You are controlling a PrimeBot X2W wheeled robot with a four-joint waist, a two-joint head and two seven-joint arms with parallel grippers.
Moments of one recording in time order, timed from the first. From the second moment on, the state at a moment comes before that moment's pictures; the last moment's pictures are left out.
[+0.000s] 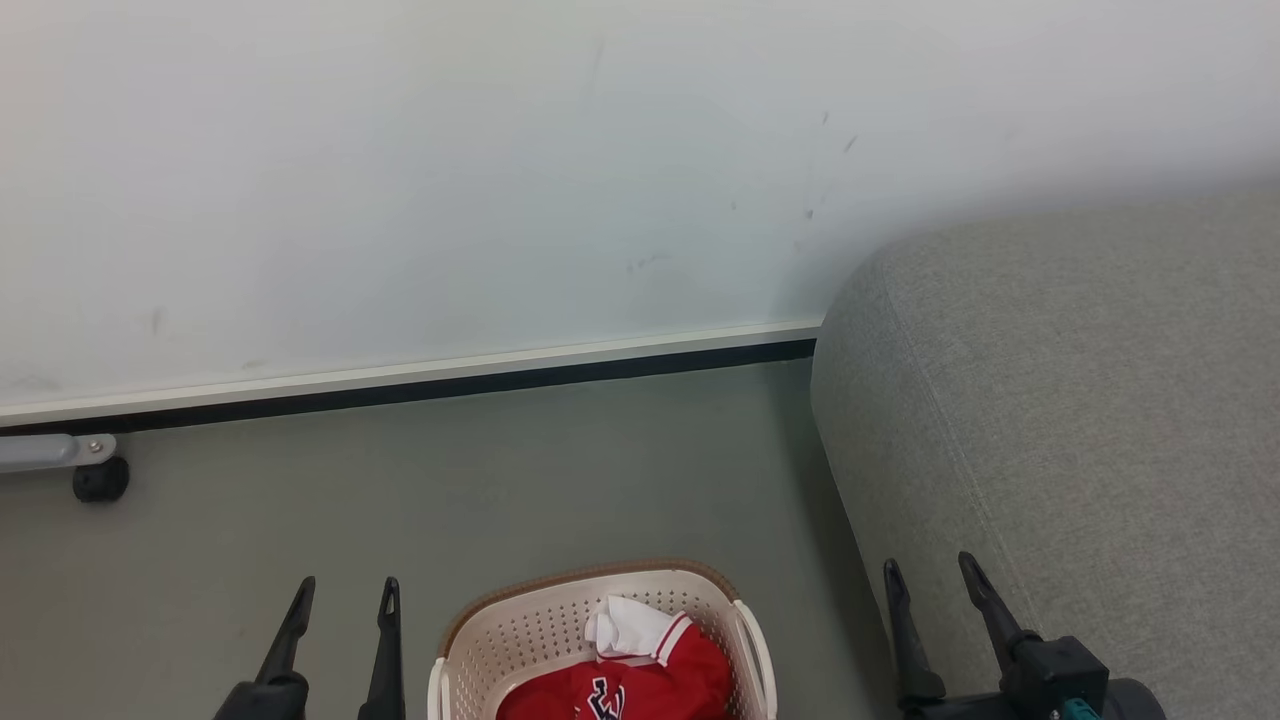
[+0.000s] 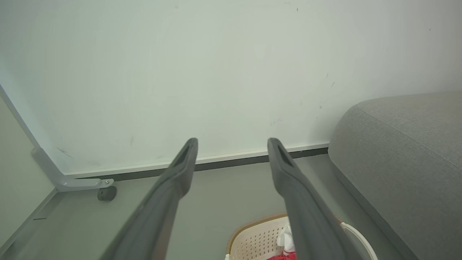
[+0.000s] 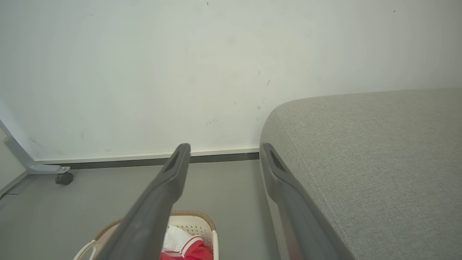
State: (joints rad) left arm 0.05 0.15 -0.17 0.17 -0.23 0.08 -0.25; right arm -0.04 -0.06 0.30 0.24 0.20 -0.12 -0.25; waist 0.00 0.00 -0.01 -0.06
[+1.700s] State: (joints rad) left arm -0.12 0.18 -0.25 0.28 -0.15 -0.04 -0.25; right arm -0.13 -0.06 0.23 0.10 0.11 -0.12 -0.25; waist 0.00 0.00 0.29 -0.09
